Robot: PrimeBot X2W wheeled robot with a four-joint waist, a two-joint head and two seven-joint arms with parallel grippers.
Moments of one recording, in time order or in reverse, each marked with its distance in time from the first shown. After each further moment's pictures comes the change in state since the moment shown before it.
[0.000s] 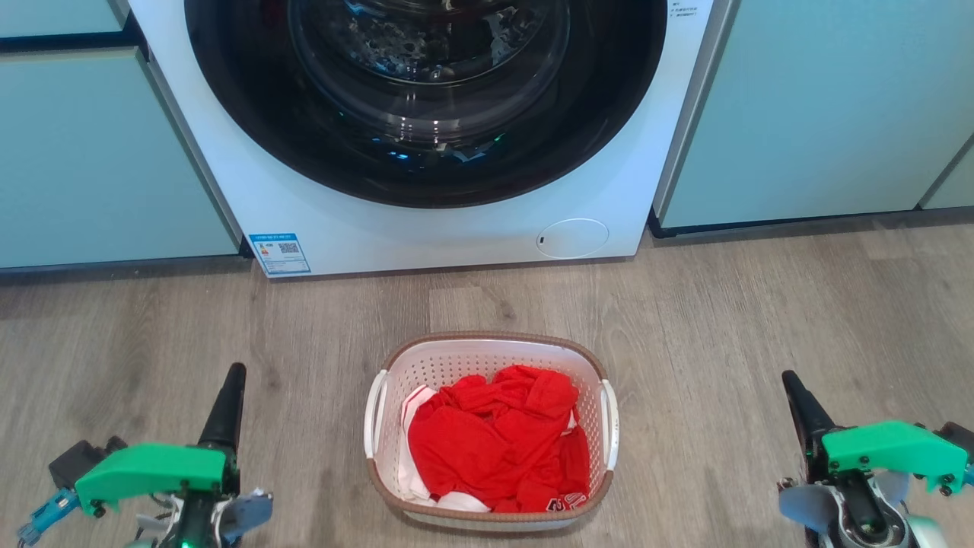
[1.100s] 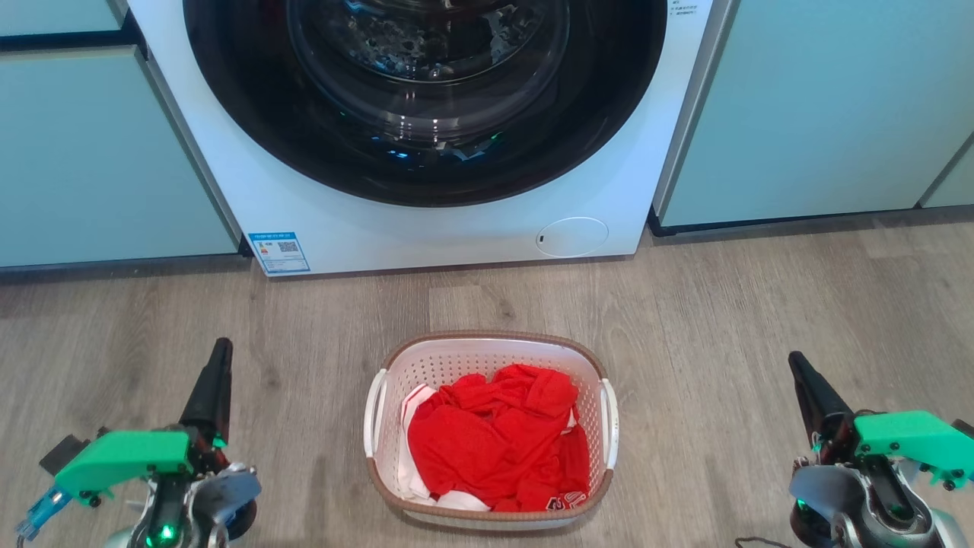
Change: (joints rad) left arm -0.048 -0.002 0.045 0.013 -0.246 -0.035 0.061; right arm -0.021 0.000 -0.045 -0.020 0.230 0.000 0.066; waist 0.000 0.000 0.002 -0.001
